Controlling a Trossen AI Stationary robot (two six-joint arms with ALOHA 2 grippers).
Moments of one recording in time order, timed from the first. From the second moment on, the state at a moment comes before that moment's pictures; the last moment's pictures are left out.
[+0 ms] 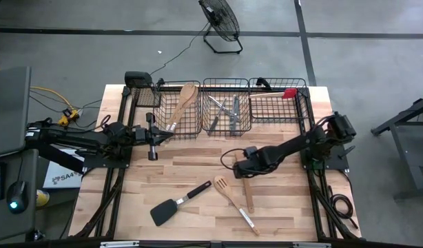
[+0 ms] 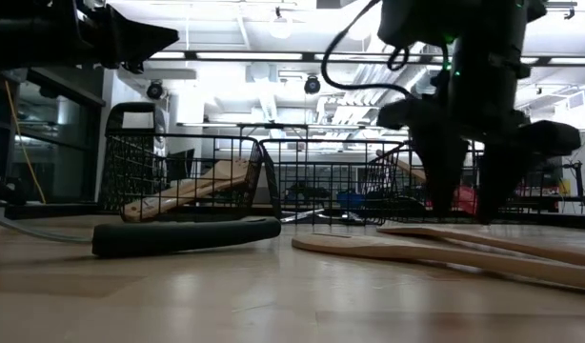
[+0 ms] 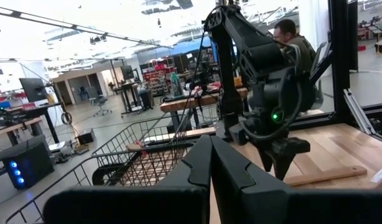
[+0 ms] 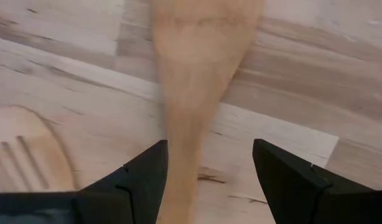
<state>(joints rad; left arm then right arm) 0.00 0.56 0.14 0.65 -0.10 0.24 0.28 1.72 1.01 -0.71 0.12 1.60</state>
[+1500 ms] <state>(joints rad) 0.00 0.56 0.14 0.58 -0.10 0.23 0.30 1.99 1.21 -0.80 0.04 1.57</state>
